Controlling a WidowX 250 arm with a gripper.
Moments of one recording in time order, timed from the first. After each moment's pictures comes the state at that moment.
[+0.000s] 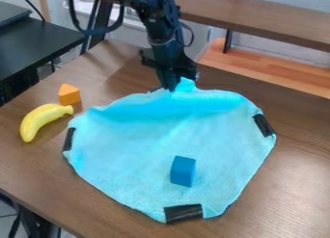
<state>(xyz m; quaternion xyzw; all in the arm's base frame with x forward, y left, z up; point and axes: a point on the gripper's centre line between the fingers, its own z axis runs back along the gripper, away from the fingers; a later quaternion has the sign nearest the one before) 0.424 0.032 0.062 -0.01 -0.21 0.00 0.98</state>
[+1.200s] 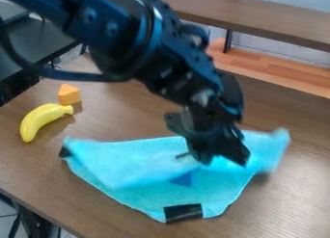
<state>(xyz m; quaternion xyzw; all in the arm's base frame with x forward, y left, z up) 0.302 -0.096 0.069 0.02 -0.26 -0.02 0.96</state>
